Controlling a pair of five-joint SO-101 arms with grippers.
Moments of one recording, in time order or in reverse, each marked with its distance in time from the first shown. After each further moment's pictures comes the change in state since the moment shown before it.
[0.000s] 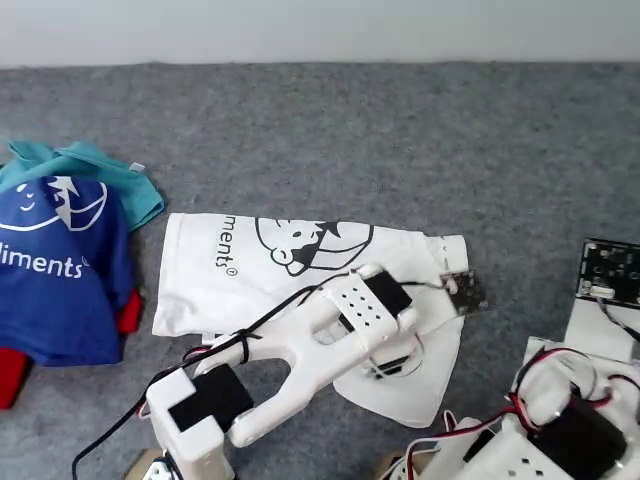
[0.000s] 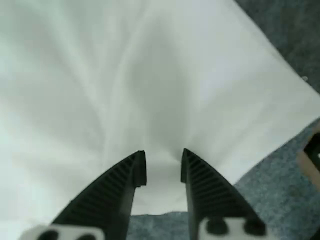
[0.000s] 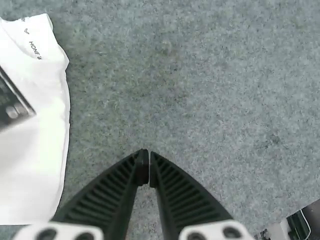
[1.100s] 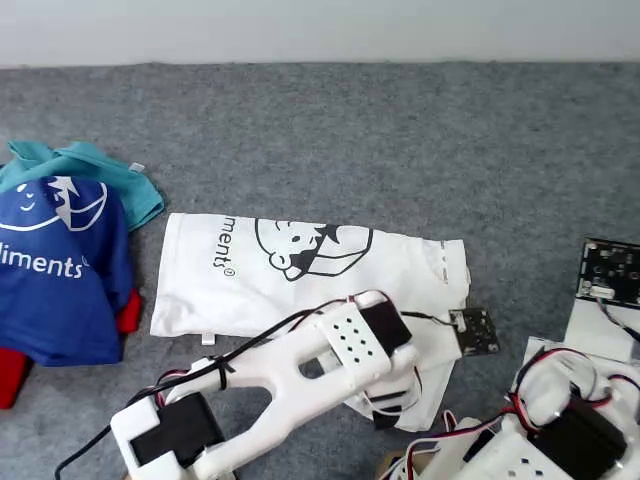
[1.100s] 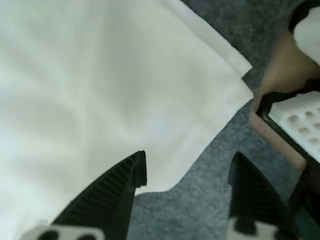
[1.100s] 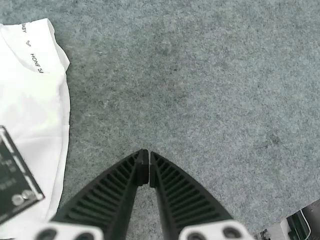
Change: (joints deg) left arm 6.6 -11.9 7.8 2.0 -1.8; right arm 0.0 0.0 0.0 0.0 0.0
